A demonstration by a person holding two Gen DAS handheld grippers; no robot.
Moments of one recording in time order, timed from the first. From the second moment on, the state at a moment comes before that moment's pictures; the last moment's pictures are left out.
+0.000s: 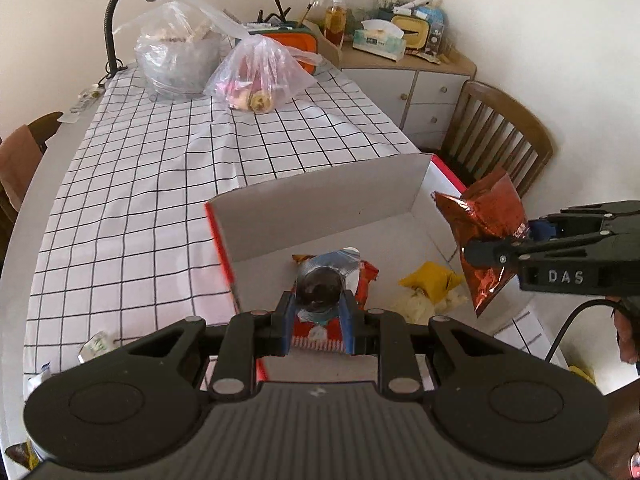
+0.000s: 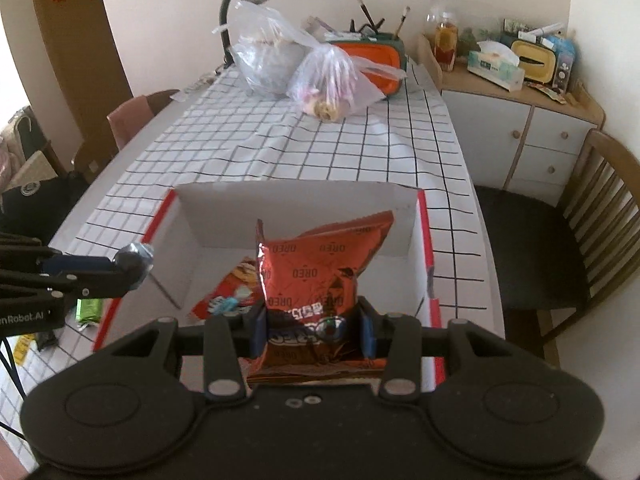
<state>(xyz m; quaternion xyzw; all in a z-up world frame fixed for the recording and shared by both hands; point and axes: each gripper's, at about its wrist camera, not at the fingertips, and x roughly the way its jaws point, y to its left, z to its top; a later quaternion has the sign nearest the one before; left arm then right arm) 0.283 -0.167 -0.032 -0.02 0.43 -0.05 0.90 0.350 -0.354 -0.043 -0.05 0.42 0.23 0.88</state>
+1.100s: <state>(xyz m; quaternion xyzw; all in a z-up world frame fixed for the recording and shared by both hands) 0.380 -0.192 -0.091 -0.02 0.54 -0.02 0.84 0.408 -0.353 -0.085 -0.05 0.48 0.24 0.84</state>
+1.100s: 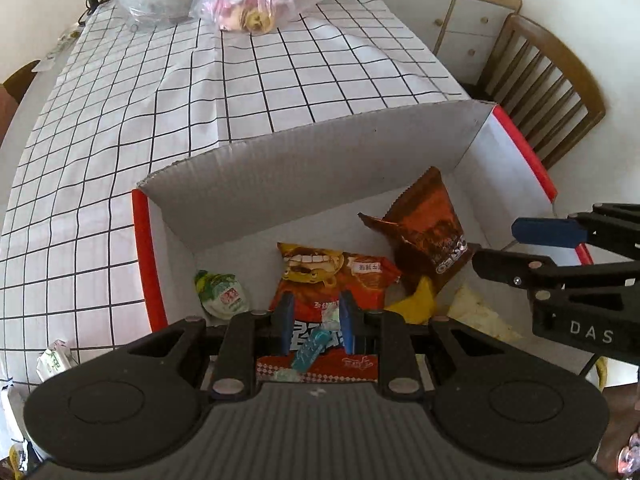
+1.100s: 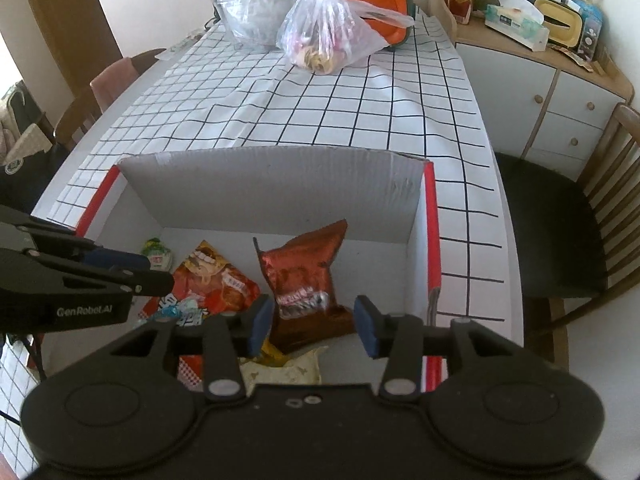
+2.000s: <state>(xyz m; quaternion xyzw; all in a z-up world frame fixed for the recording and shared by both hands) 0.298 -0.202 -0.023 -0.02 0.44 -0.04 0.90 0.334 -0.369 -0.020 -0.01 0.39 0.28 0.88</state>
